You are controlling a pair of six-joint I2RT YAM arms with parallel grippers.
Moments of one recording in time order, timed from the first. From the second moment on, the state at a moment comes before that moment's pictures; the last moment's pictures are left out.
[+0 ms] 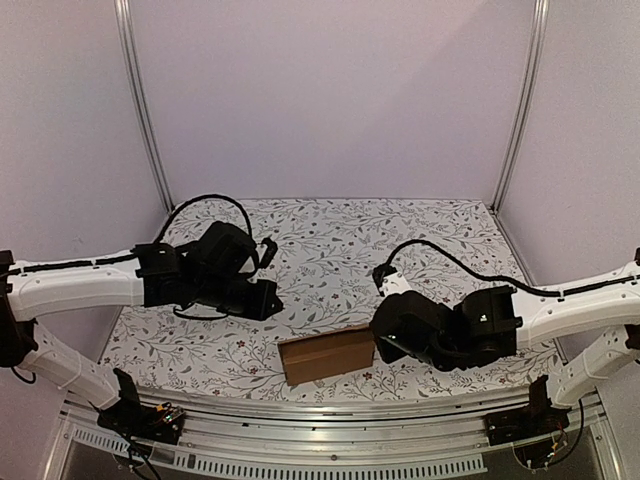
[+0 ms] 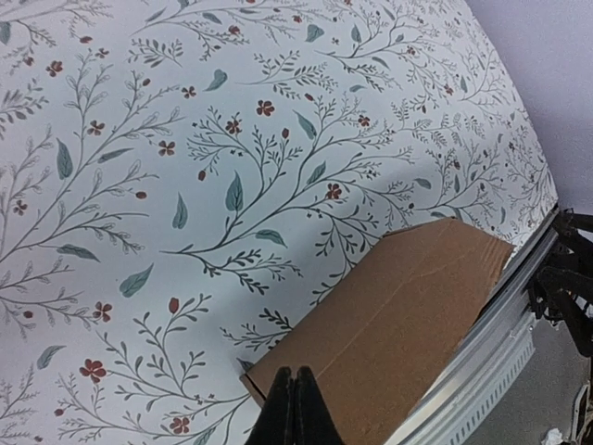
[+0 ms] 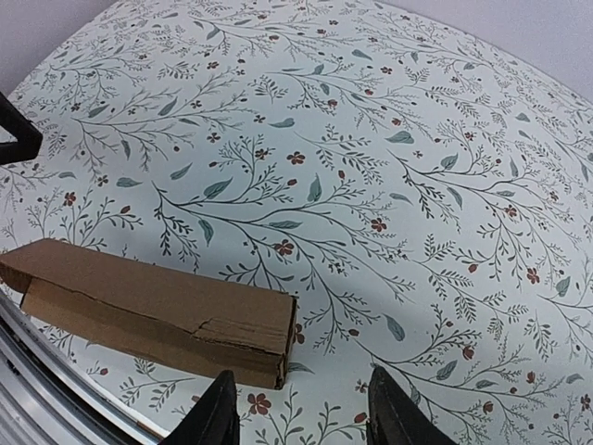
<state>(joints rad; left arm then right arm) -0.96 1.32 0.95 -0.47 -0.03 -0.64 1.37 1.42 0.98 -0.52 0.70 0.67</state>
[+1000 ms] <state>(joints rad) -0.98 1.27 0.81 -0.44 0.02 -0.70 1.37 1.64 1.10 -0.08 0.68 0.40</state>
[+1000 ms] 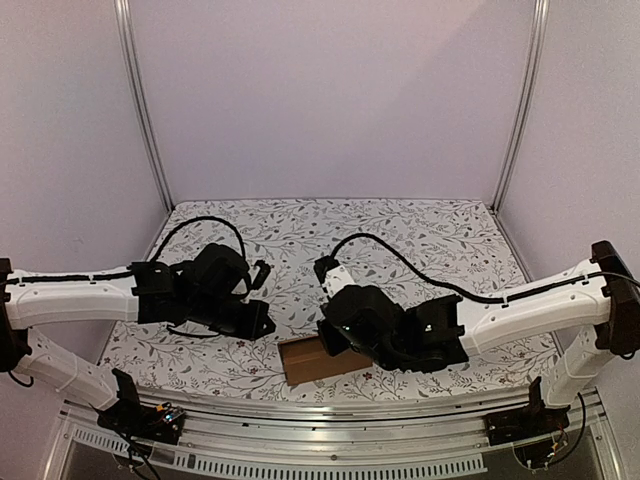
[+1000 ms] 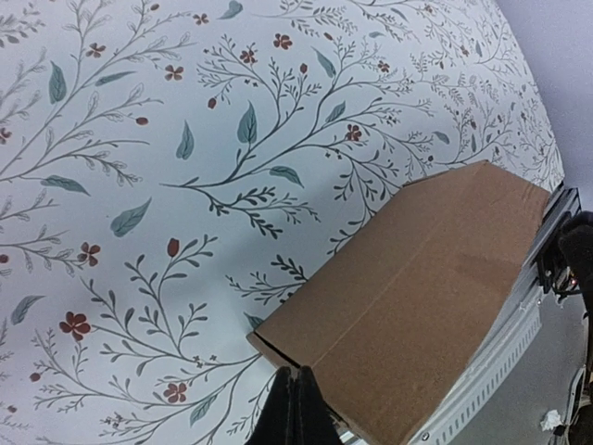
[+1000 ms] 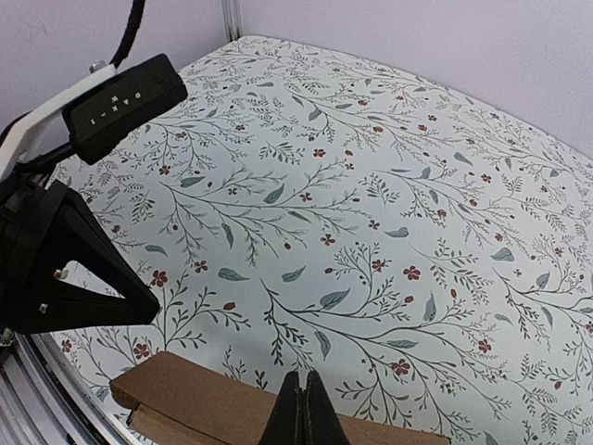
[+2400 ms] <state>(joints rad) -1.00 1.25 0.53 0.07 0.32 -0.79 1.43 1.71 0.96 -0.02 0.68 0.59</state>
